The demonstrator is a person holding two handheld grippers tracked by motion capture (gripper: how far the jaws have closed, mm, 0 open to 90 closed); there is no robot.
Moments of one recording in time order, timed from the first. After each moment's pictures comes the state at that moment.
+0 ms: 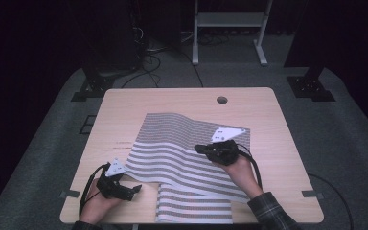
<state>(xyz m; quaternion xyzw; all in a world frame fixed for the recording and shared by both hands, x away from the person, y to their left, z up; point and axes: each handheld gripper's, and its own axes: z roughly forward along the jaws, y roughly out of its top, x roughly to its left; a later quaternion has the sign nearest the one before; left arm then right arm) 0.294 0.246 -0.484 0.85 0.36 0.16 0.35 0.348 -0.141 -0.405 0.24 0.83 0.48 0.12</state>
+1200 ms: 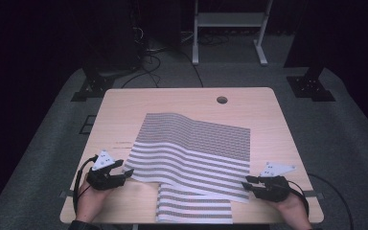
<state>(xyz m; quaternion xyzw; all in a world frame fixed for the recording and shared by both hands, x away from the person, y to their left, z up) 0.299 0.261 -0.449 0.82 0.38 0.19 0.39 0.266 -0.268 -0.465 0.34 0.85 0.39 0.12</state>
